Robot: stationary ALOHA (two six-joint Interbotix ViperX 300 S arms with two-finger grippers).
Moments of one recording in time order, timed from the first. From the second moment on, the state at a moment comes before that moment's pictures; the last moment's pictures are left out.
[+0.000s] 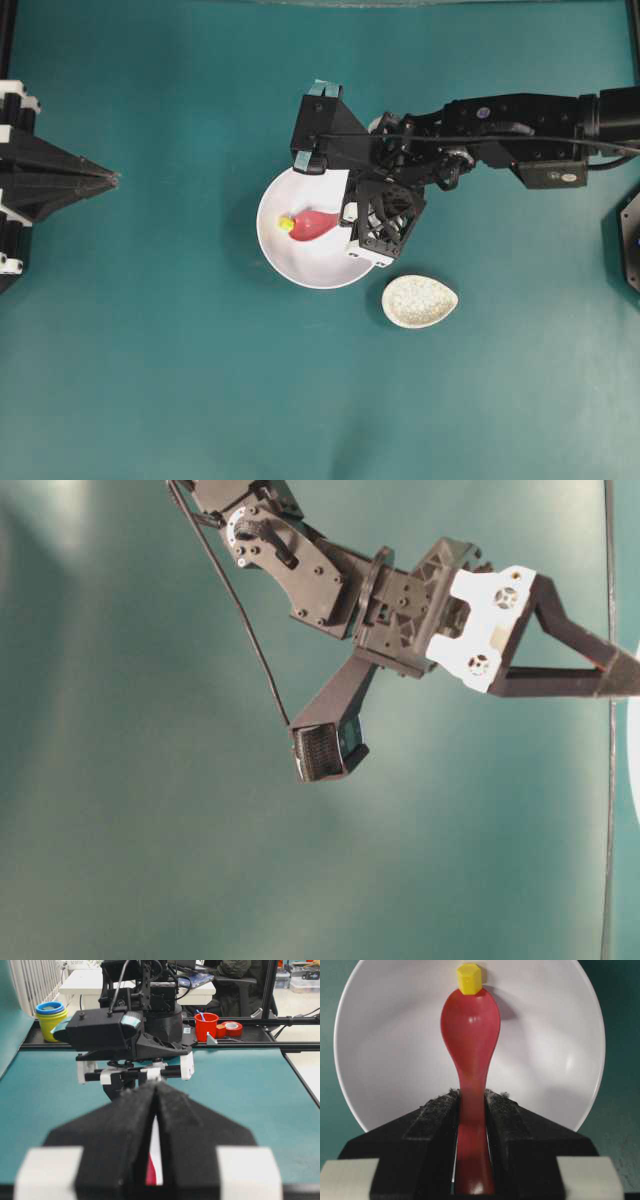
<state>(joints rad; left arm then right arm) 0.00 -0.98 1.18 0.02 -0.25 0.01 -0.13 0.10 0.36 0.23 0.62 -0.02</state>
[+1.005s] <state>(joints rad) 0.00 -0.98 1.18 0.02 -0.25 0.01 -0.13 -0.02 0.37 0.23 0.53 -0.03</state>
